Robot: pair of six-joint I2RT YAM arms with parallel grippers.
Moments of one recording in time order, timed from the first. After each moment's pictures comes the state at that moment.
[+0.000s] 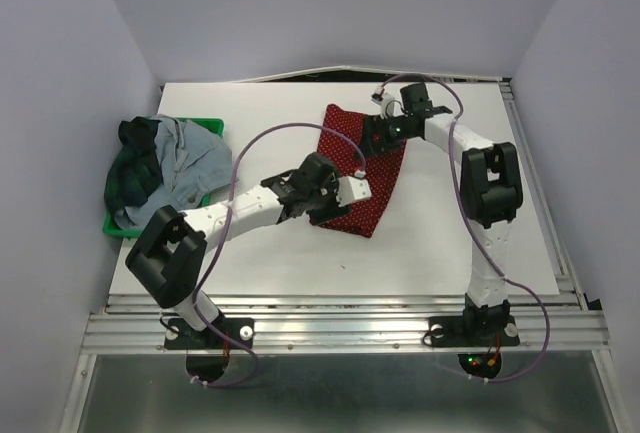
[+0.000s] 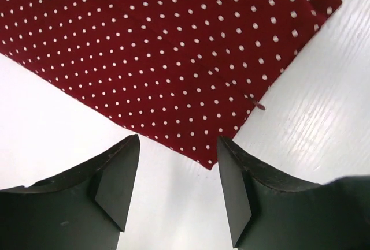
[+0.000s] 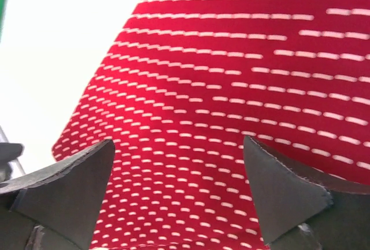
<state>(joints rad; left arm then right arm) -0.77 1.58 1.06 -0.34 0.08 0.56 0.23 2.19 1.73 -0.50 -0.73 -0.01</state>
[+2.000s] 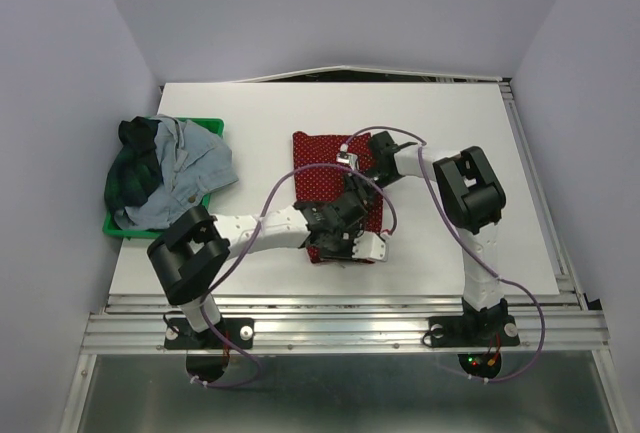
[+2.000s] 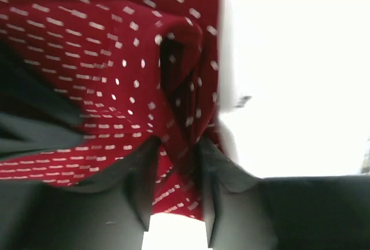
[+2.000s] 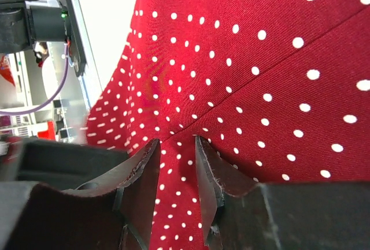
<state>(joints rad) -1.03 1.66 1.05 -0.50 0.13 0.74 0.42 2.19 1.43 -0.58 -1.02 -0.17</state>
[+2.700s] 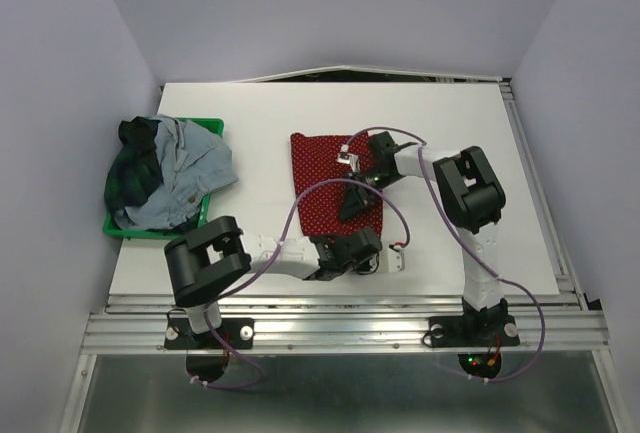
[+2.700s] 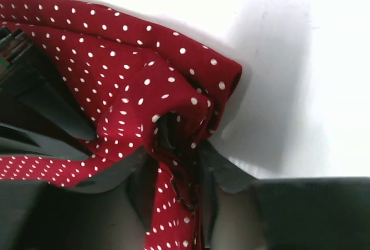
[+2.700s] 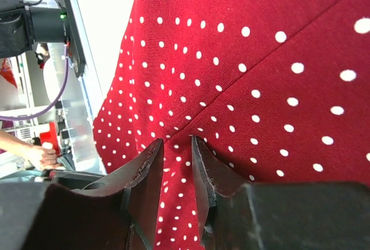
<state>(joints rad) -1.22 1.72 0.88 -0.06 -0.26 0.52 0.42 2.20 1.43 -0.59 -1.01 -0.16</state>
